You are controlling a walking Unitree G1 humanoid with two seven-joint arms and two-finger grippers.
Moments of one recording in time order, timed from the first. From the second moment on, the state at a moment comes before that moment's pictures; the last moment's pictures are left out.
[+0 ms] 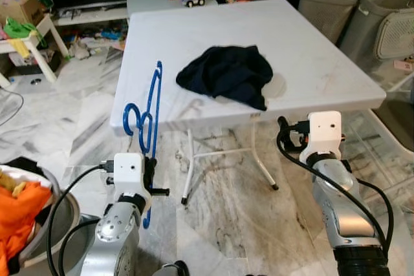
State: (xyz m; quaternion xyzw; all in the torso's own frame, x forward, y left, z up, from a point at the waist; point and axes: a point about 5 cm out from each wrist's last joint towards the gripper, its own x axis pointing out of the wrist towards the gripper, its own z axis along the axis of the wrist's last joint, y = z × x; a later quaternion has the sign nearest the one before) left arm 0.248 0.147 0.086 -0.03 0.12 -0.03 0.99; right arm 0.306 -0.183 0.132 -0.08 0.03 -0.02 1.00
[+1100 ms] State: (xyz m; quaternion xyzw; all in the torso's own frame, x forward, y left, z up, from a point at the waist) left arm 0.248 0.145 0.084 -0.04 0.15 -0.05 0.99; right arm 0.307 -0.182 0.130 -0.08 0.04 -0.02 1.00
